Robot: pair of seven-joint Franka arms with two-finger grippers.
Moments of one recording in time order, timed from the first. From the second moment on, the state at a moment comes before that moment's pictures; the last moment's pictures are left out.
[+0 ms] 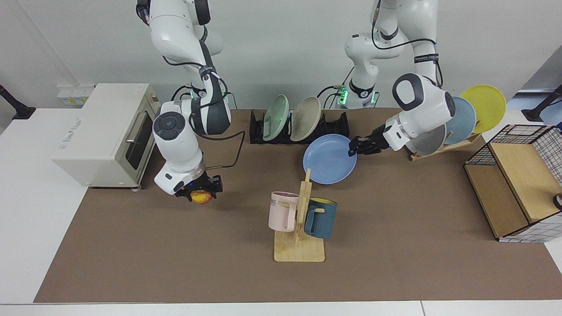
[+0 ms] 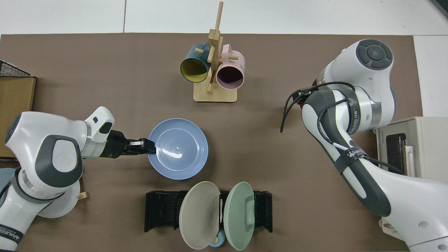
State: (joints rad) left arm -0.02 0.05 -0.09 -2.19 -0.76 2.05 0.27; right arm 0.24 0.41 -0.10 -1.63 0.03 2.04 0.03
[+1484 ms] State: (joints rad) left arm -0.10 0.15 -0.27 -2.18 -0.69 2.38 0.22; right arm 0.36 0.26 -0.09 -1.64 0.04 1.86 0.29
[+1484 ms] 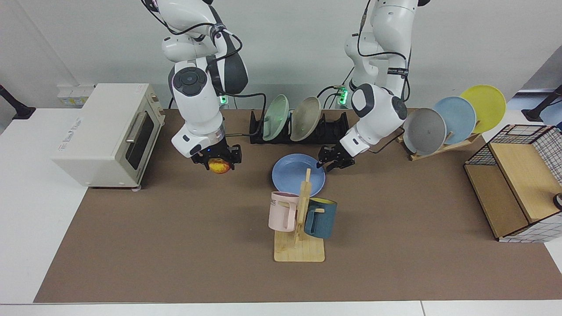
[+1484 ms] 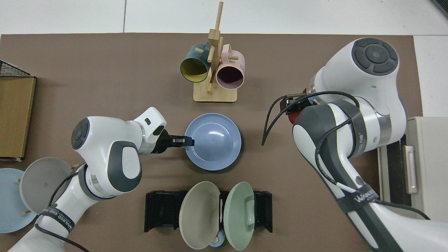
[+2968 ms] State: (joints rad) left arm 0.00 -0.02 -0.19 -1.58 0.02 1.49 0.04; right arm 0.71 0.49 -0.09 -1.63 0.05 2.11 0.69
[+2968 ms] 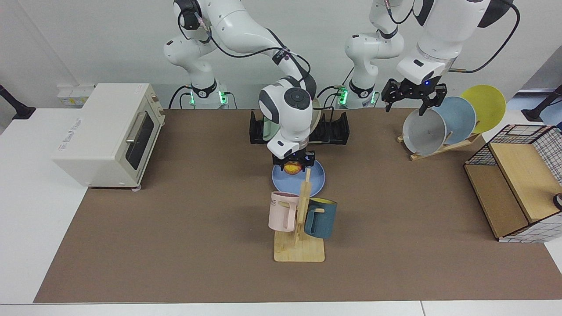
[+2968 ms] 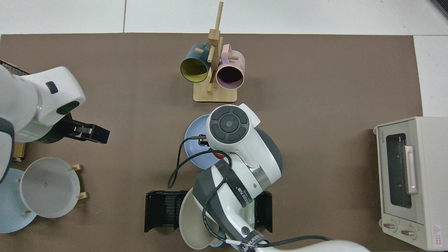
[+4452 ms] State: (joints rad) left arm 0.05 -0.02 -0.18 -1.58 -0.03 1.50 0.03; right arm 0.55 0.35 -0.18 -1.54 0.09 1.98 0.35
